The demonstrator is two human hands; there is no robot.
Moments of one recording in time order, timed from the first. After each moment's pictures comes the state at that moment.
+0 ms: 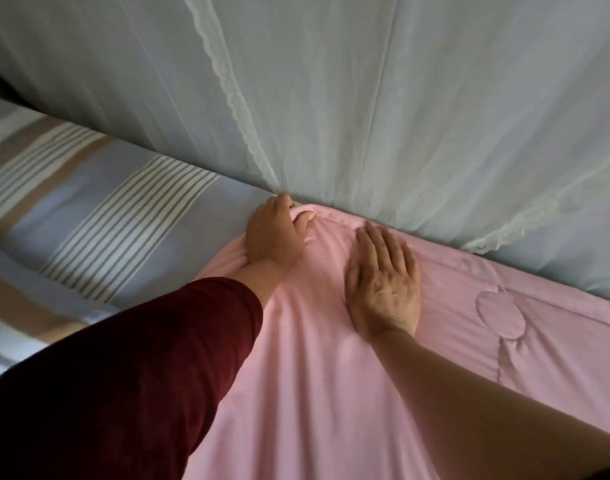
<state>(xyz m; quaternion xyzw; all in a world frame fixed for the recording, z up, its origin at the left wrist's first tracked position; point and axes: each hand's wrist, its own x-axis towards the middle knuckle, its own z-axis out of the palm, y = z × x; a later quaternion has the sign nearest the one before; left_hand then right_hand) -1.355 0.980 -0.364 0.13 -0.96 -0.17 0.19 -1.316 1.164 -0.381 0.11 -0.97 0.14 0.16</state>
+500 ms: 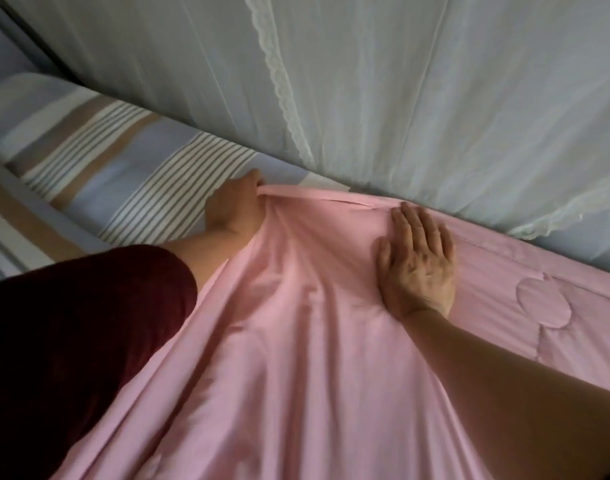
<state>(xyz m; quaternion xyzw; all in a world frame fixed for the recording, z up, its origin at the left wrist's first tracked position) -1.302 0.906 -0.310 0.18 -0.98 -0.03 0.05 -1.316 1.161 -0.379 0.14 -0.97 0.14 0.15</state>
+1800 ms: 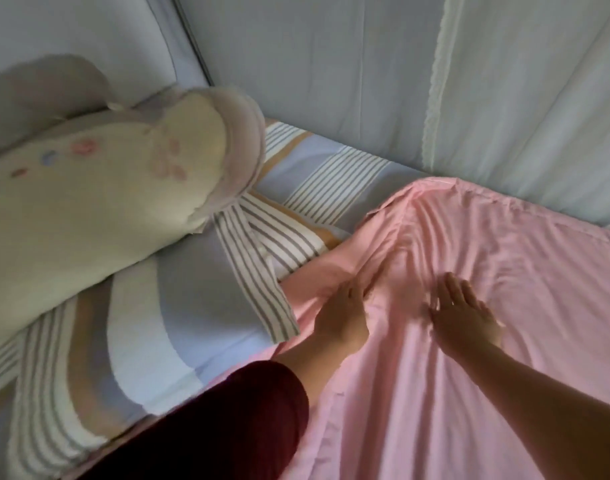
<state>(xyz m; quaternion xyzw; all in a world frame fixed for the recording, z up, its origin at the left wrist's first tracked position) -1.001 0.914 -0.286 0.14 -0.96 -0.22 -0.13 -1.096 1.093 -0.322 0.16 -0.97 0.00 -0.17</state>
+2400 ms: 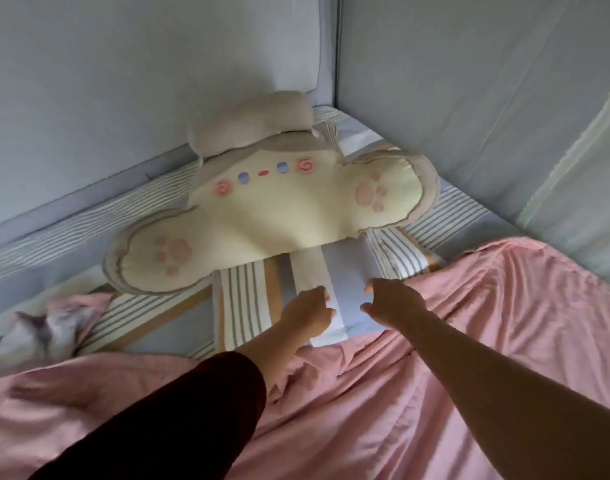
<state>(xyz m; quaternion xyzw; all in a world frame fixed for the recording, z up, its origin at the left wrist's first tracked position) -0.781 0.755 -0.094 0.39 -0.86 -0.29 -0.16 -0.905 0.860 -0.072 0.36 -0.89 0.01 -0.29</state>
